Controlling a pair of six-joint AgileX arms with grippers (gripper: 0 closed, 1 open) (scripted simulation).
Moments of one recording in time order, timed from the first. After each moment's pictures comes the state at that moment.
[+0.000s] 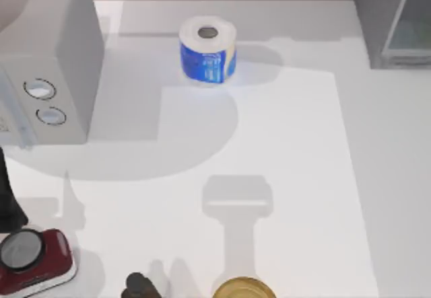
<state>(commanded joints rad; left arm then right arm) 0.00 0.00 0.00 0.00 0.00 0.00 -0.51 1.76 0.19 1.63 -0.51 0.02</state>
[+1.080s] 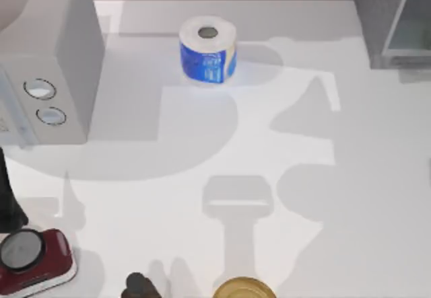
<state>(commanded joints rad) 0.00 0.00 0.00 0.00 0.00 0.00 -0.22 1.78 0.93 0.70 -0.26 0.00</state>
